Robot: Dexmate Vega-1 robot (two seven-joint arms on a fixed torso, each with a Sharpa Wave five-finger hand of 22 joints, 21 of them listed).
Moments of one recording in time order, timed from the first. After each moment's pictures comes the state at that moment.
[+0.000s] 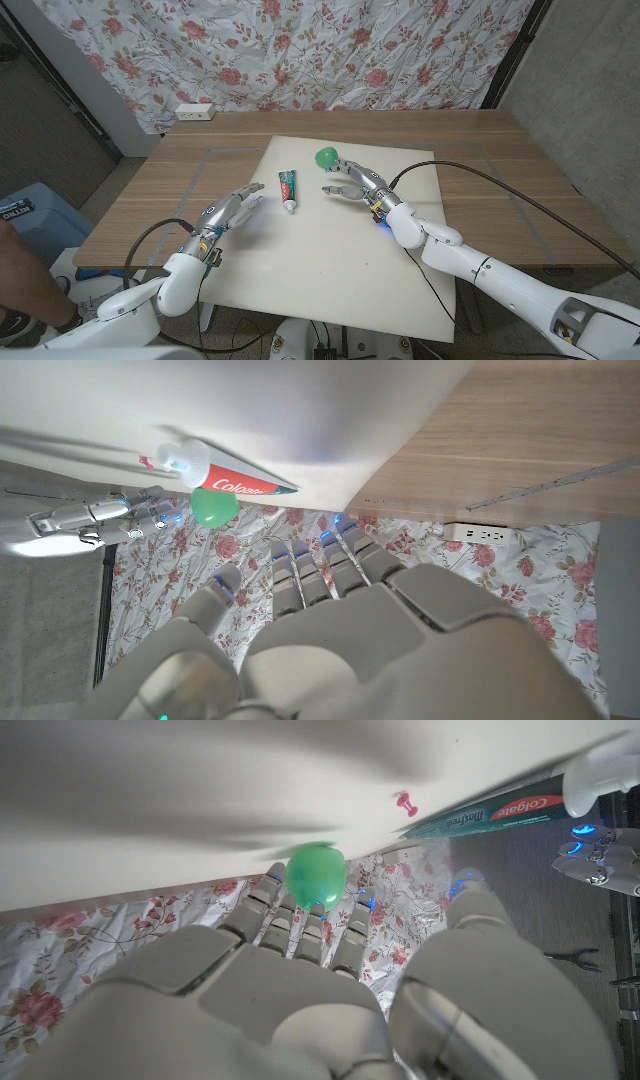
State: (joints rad) left arm 1.50 0.99 0.26 -2.00 0.28 0.14 0.58; left_hand 0.02 0.08 0.81 0.10 0.18 0.27 -0.09 0.18 0.18 0.22 -0.11 0.19 0.18 0.20 -0.04 0.18 0.17 0.25 -0.04 0.20 0.17; right arm -0.80 -0.57 -0.80 -1.54 -0.42 0.05 -0.32; right_hand 0.65 -0.08 0.32 -0.10 0.20 0.45 -0.22 0.18 0.19 0.16 -0.02 0.19 0.19 0.06 0.03 0.24 0.28 0.33 0.03 0.19 0.17
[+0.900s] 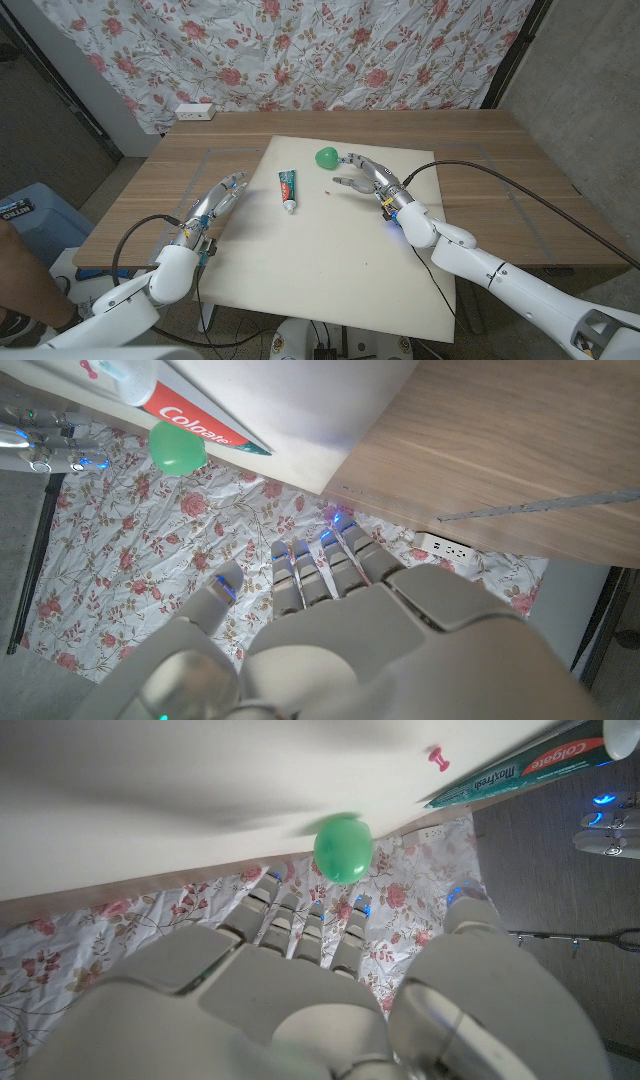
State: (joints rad) left arm 1.48 0.89 0.17 -1.90 0.13 -0.04 0.54; left_hand 0.02 0.08 0.82 0.09 0.18 0.27 -0.08 0.18 0.18 0.22 -0.11 0.19 0.18 0.20 -0.04 0.17 0.16 0.26 -0.04 0.20 0.17; right arm -0.87 -0.61 -0.72 -1.64 -0.37 0.00 -0.33; right_hand 0.60 -0.04 0.30 -0.09 0.18 0.36 -0.20 0.18 0.19 0.16 -0.01 0.19 0.19 0.06 0.02 0.24 0.27 0.33 0.02 0.19 0.17
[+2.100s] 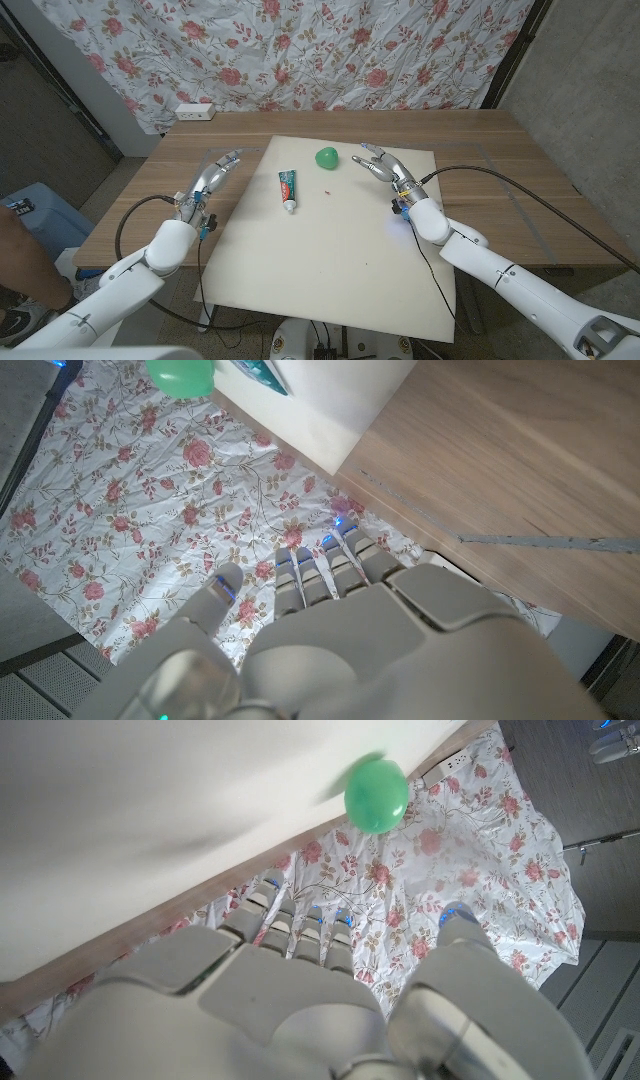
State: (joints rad) left arm 1.30 0.81 0.17 -1.73 -0.08 -0.22 0.37; left_hand 0.02 0.08 0.81 0.09 0.18 0.20 -0.08 0.17 0.18 0.16 -0.09 0.18 0.18 0.16 -0.04 0.17 0.17 0.23 -0.04 0.19 0.17; right arm -0.91 -0.59 -0.60 -1.59 -0.10 0.11 -0.33; right_hand 0.47 0.01 0.28 -0.05 0.18 0.18 -0.10 0.17 0.18 0.13 0.00 0.19 0.18 0.03 0.01 0.22 0.26 0.28 0.00 0.18 0.17
